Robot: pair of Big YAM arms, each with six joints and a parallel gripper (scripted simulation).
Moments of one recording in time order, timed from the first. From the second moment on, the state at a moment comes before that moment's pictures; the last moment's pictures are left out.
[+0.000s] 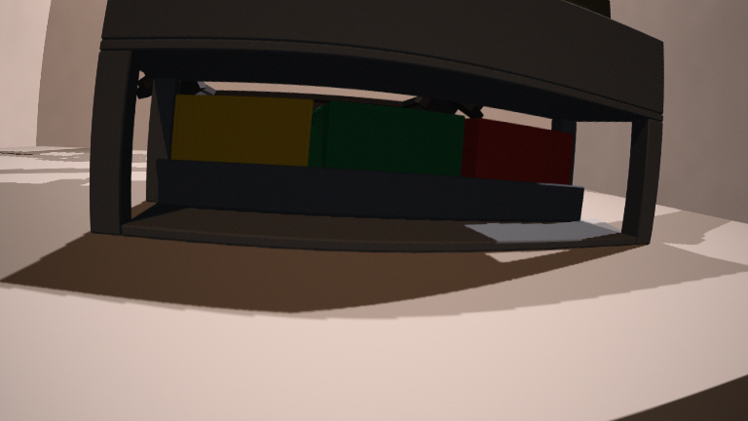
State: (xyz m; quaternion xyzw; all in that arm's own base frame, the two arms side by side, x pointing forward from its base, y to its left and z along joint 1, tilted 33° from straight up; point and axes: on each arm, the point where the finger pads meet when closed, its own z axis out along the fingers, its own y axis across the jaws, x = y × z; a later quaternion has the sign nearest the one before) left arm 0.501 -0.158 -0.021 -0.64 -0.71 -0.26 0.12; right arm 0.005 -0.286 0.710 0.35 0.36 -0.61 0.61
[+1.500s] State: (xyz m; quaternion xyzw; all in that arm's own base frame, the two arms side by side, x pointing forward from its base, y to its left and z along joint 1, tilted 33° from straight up) left arm 0.502 -0.148 -0.026 -0.64 -0.71 -0.25 0.12; right arm 0.005 -0.286 0.710 0.35 0.36 -0.61 0.61
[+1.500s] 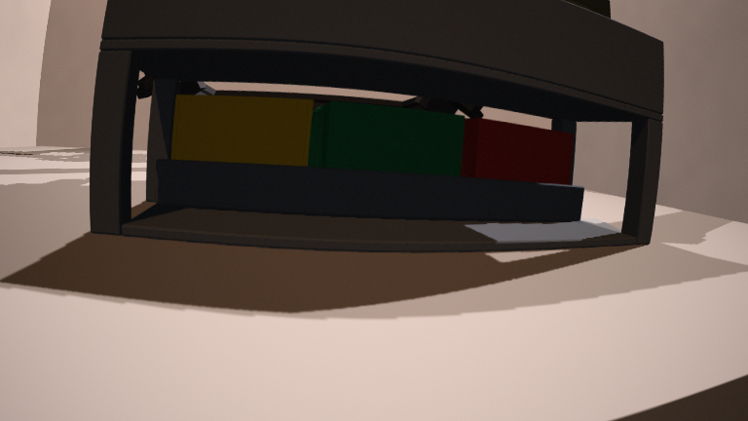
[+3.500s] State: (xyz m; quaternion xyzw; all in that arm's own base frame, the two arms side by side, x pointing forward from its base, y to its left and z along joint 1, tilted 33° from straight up) left arm 0.503 -0.147 -0.026 -0.64 -0.71 -0.25 0.12; right arm 0.005 -0.286 0.710 0.35 0.36 -0.61 0.61
